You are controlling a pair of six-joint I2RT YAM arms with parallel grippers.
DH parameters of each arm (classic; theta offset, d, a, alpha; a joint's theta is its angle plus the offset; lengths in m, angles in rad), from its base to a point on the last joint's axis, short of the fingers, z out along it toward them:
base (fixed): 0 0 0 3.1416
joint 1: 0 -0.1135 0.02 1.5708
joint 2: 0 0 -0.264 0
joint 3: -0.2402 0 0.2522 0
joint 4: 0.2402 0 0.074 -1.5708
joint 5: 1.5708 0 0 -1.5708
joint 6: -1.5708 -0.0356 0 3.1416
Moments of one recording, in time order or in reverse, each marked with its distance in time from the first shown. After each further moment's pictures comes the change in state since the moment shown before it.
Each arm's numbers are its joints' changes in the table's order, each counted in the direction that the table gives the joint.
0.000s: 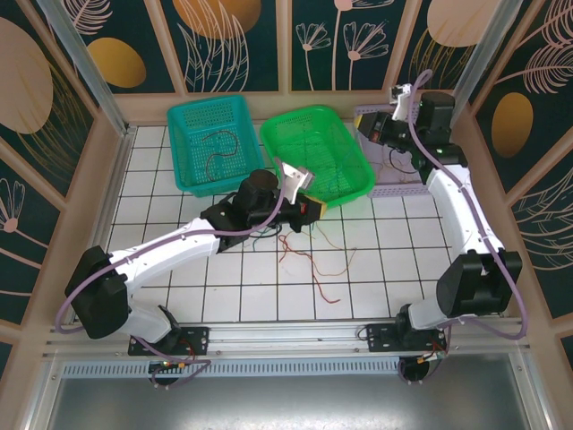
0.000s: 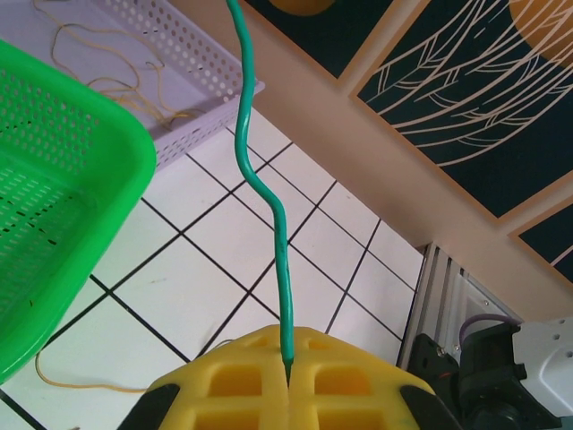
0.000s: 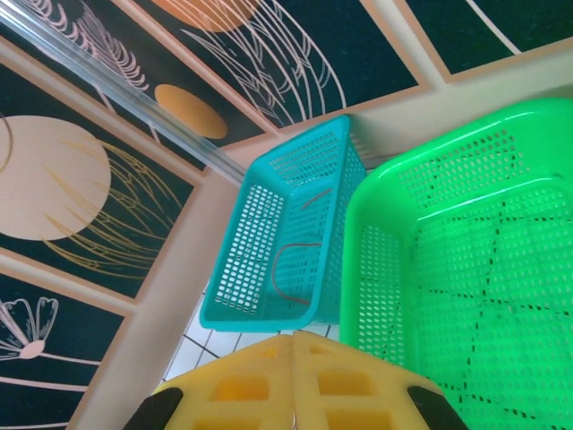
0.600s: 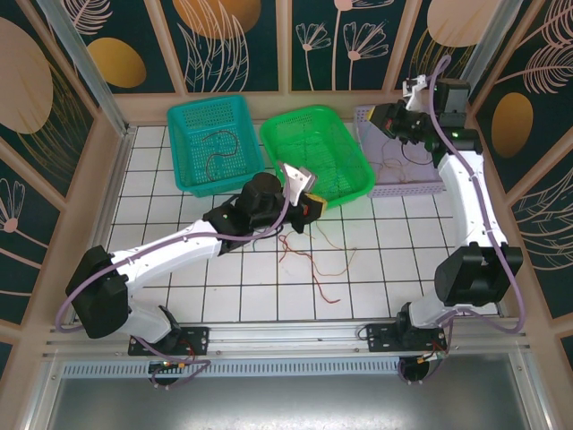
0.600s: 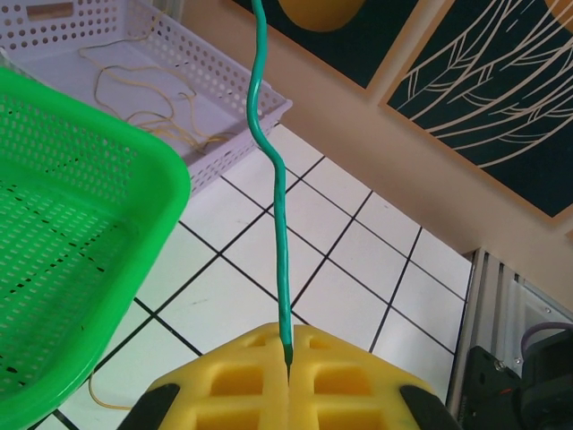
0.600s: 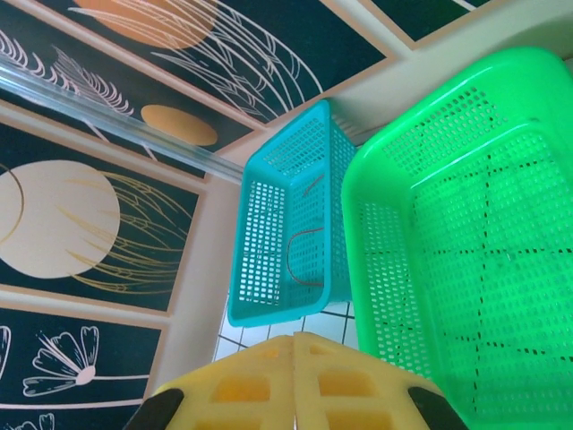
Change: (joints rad) left arm 0.028 0.004 0.016 -0.021 -0.112 -0.098; right arm 0.075 0.077 -0.206 0.266 -0.034 -0.097
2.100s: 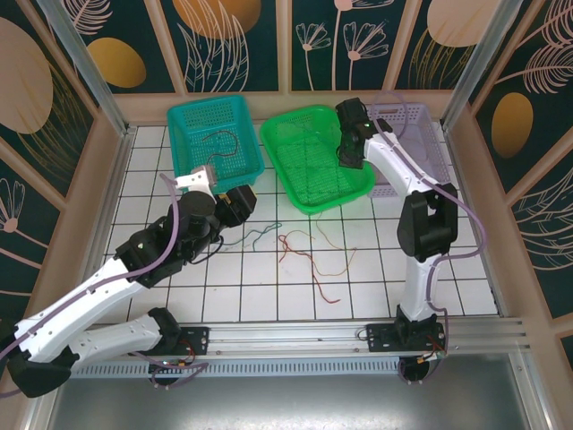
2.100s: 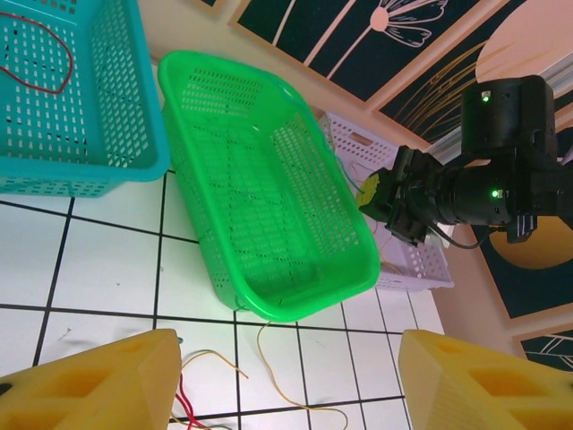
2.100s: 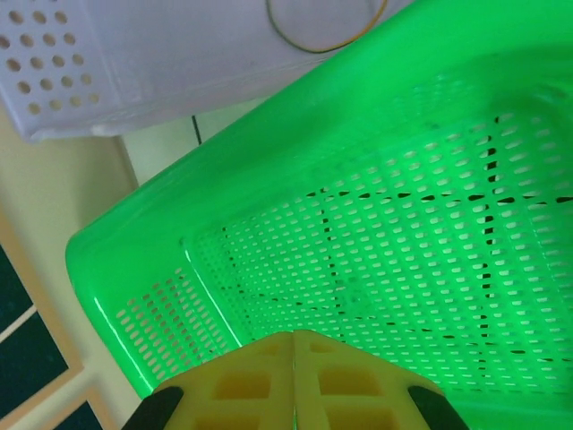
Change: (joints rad) left arm -0.014 -0.525 0.025 0.536 -0.652 0.581; right arm -0.366 0.428 -0.170 0.307 0.995 -1.416
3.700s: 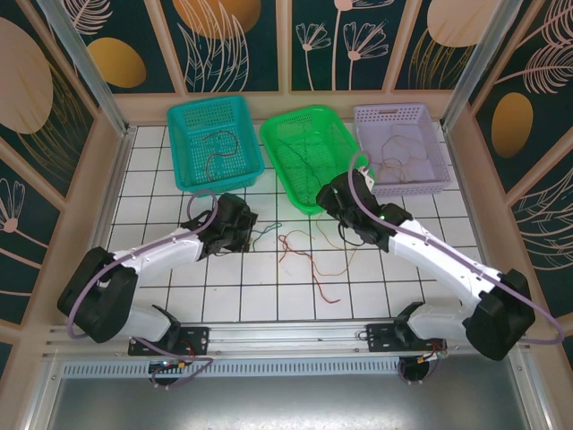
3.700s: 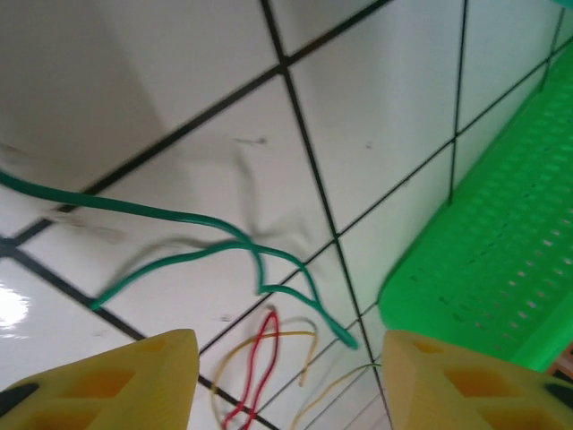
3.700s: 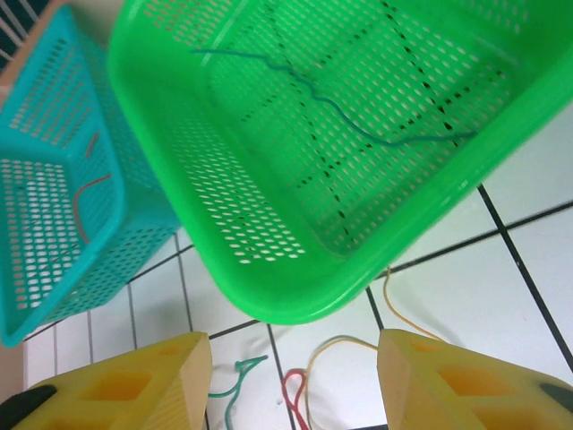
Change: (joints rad) left arm -0.282 0.497 0.299 -0.315 0.419 0.911; right arm -0.350 -0.774 0.848 -0.417 0.043 0.973
